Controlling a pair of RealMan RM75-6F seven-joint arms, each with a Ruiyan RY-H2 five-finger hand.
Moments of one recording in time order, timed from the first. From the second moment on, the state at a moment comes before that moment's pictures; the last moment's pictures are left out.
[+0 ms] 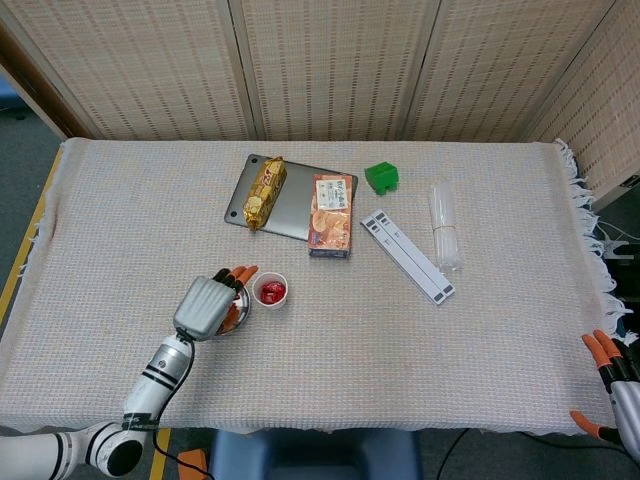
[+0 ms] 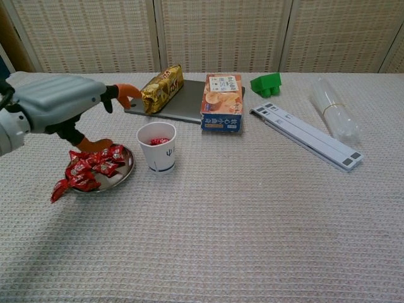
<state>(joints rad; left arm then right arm) -0.68 -1.48 -0.07 -1.66 1.19 1.19 0.59 -0.12 -0.95 -0.07 -1.73 -1.56 1.52 -0.03</state>
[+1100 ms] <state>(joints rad) -0.40 -1.73 0.03 -1.11 1.39 1.31 0.31 -0.12 -0.96 -0.09 -1.73 -1.62 1.54 -0.03</state>
